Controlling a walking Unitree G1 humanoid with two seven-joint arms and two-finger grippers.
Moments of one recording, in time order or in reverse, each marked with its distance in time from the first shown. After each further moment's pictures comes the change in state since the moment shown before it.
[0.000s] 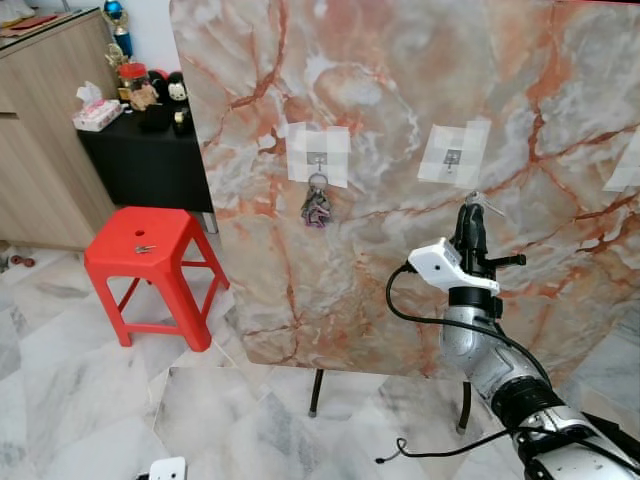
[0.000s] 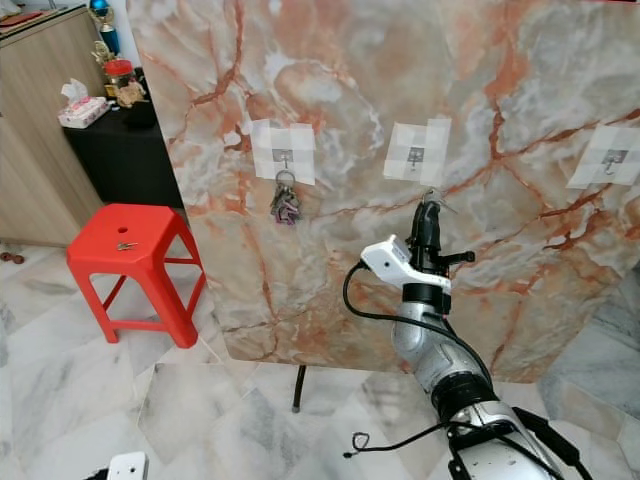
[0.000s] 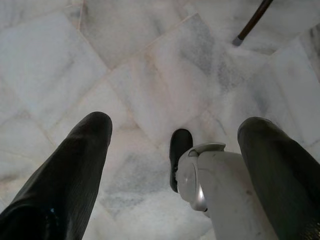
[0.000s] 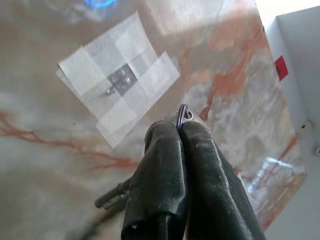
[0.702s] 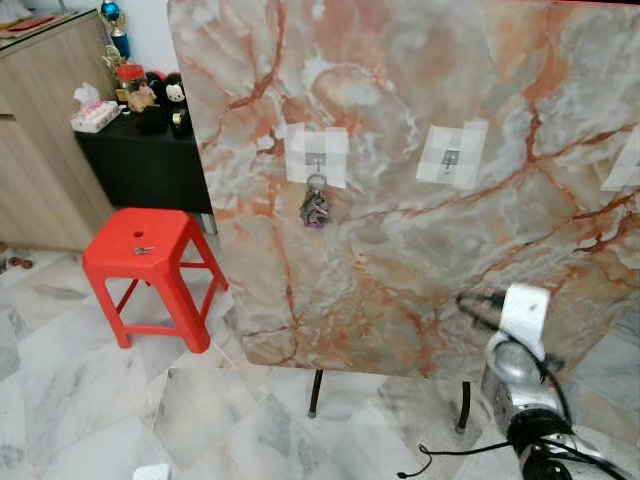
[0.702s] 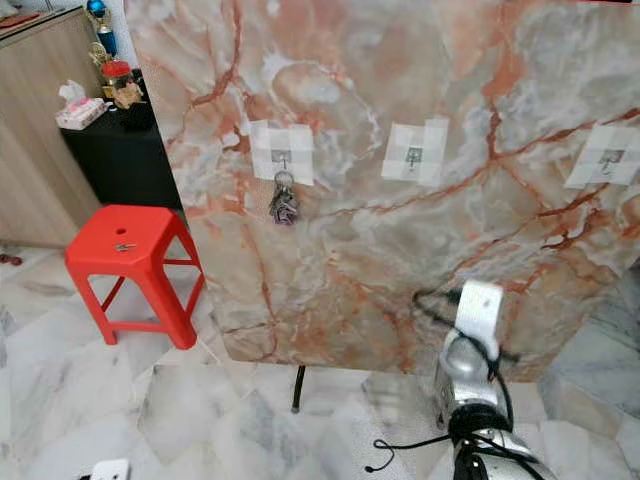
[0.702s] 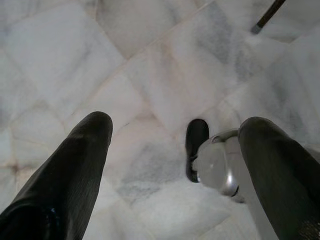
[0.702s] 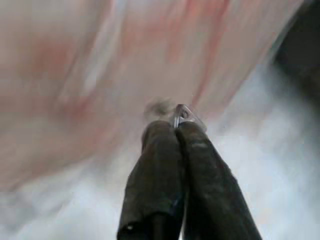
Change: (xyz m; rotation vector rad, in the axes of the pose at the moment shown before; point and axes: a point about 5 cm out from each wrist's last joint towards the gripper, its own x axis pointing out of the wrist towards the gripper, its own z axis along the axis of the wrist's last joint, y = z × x) left arm -0.009 0.034 -0.010 0.026 0.033 0.020; right arm -0.091 0.032 -0.099 0.823 1.231 0.209
